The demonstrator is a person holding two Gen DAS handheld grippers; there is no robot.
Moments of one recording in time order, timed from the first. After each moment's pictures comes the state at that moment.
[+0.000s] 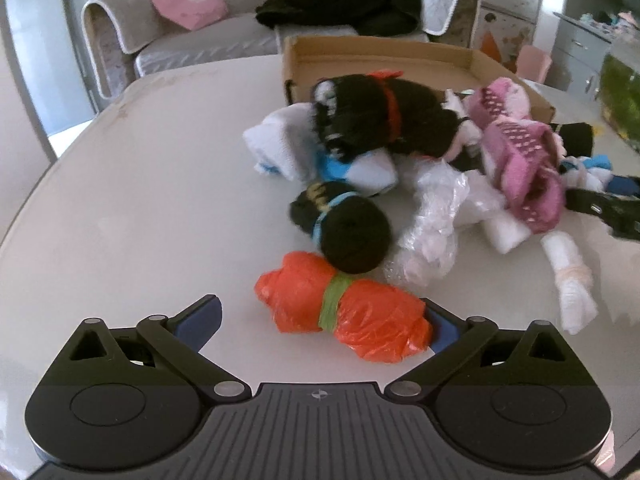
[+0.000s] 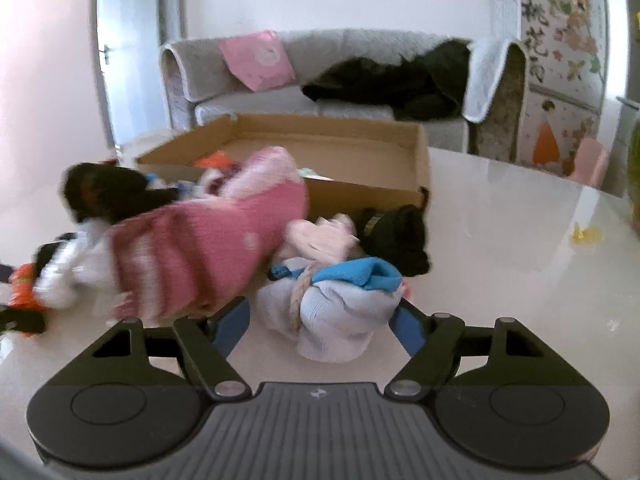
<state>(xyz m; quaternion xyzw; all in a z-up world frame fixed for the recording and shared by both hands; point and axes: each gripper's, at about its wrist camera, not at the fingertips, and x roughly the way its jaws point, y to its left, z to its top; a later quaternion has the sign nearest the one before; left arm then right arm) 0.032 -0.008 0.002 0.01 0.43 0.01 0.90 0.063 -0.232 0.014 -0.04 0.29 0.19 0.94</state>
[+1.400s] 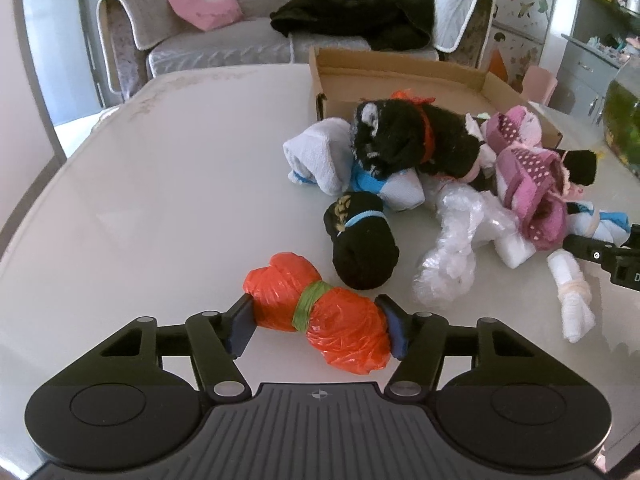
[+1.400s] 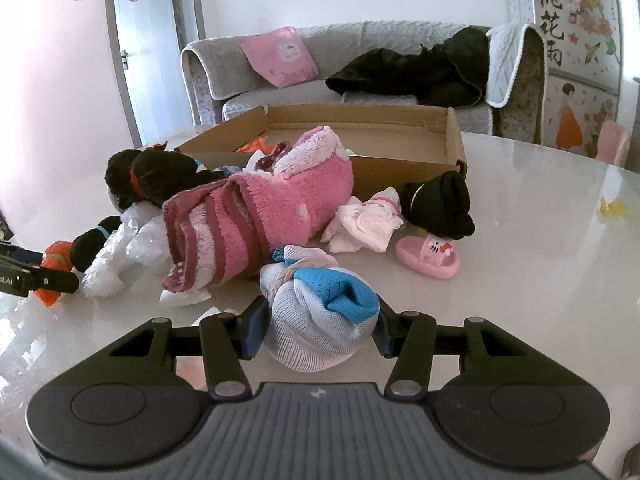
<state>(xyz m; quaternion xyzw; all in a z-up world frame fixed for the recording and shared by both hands) 0.022 0.015 0.020 -0.01 0.41 0.01 0.91 0.050 -0.227 0.010 -0.01 0.31 0.21 0.93</state>
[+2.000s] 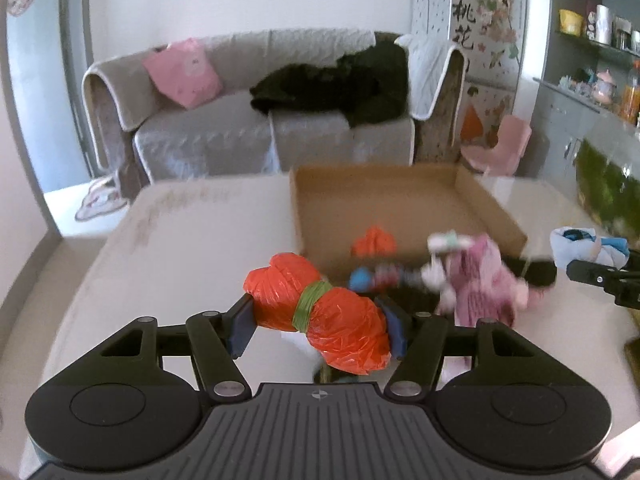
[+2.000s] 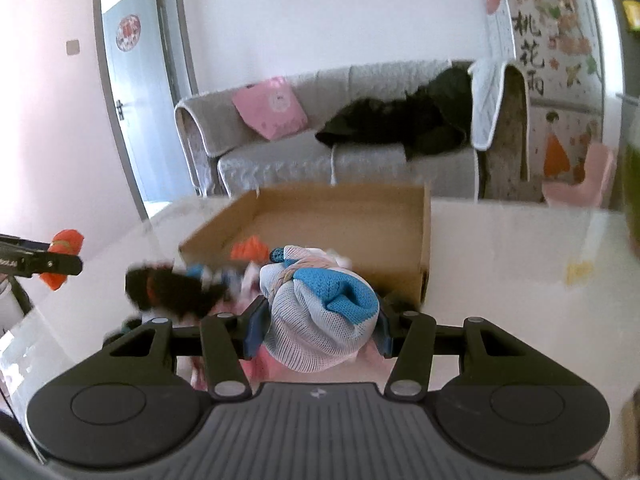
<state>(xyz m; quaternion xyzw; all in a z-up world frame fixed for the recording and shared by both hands) 0.070 0.010 0.130 0.01 0.33 -0.02 0.94 0.084 -0.244 0.089 0.02 0.25 0.21 0.94</state>
